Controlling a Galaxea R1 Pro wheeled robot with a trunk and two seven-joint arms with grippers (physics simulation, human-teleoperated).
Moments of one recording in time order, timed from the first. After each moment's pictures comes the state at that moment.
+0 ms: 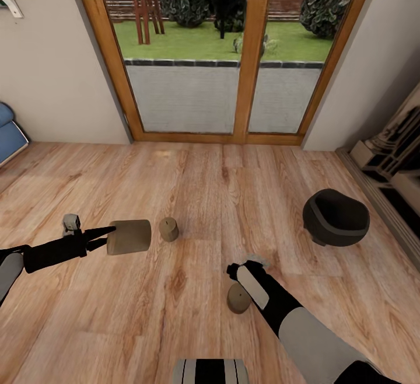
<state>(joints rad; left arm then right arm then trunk) -0.55 0.52 0.10 -1.14 0.83 0.99 -0.92 -0.74 0.12 0.46 -0.68 -0.84 0.43 -0.66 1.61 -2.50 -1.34</state>
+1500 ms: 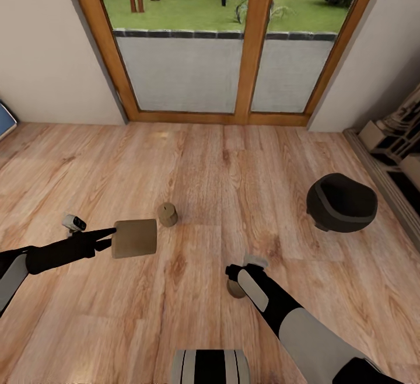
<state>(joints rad) -0.55 0.53 0.03 -1.14 0.83 0.99 -1.15 -0.75 0.12 0.47 -0.62 -0.81 0.38 -0.55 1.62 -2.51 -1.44</state>
